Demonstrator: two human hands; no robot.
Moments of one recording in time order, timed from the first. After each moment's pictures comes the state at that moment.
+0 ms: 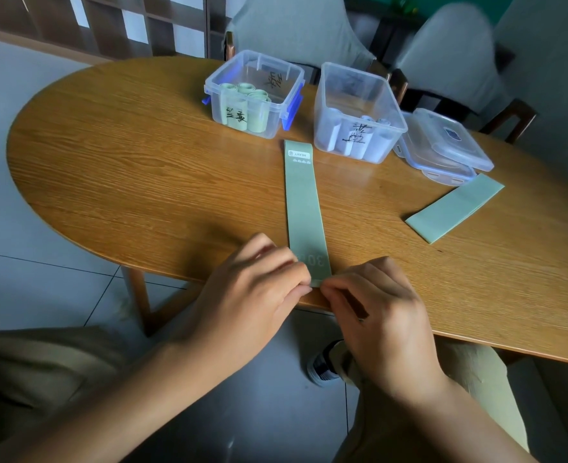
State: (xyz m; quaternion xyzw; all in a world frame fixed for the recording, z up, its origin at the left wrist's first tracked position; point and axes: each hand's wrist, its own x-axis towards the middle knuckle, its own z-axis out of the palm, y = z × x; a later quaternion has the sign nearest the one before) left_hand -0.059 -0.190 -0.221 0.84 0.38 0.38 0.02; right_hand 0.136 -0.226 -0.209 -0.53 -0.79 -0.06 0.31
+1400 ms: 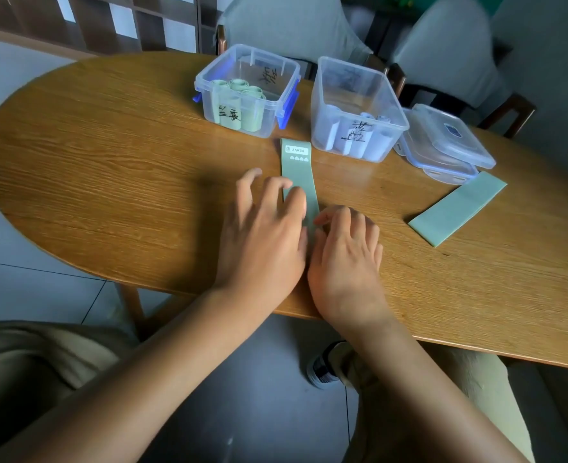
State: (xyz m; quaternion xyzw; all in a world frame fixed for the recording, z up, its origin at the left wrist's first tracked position) left_hand -0.027 -0.130 -0.213 0.76 0.56 0.33 -0.02; right_hand 0.089 -0.155 -0.210 -0.72 -0.65 0.06 0.24
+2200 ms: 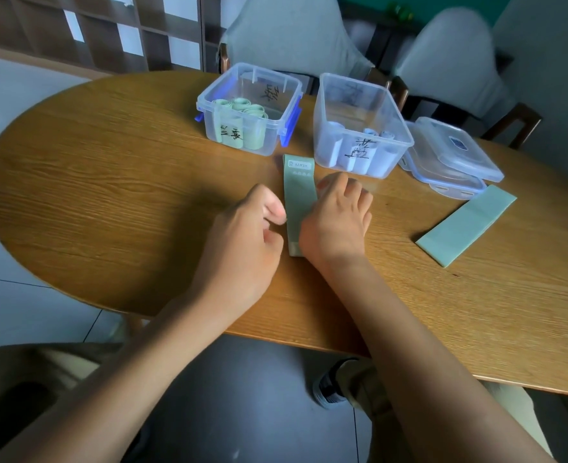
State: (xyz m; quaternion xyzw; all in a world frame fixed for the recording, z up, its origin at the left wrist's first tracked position) left_hand -0.053 -0.107 -0.202 0.69 0.55 0.43 0.21; right_hand 0.077 -0.065 -0.197 -0.77 -0.59 0.06 0.26
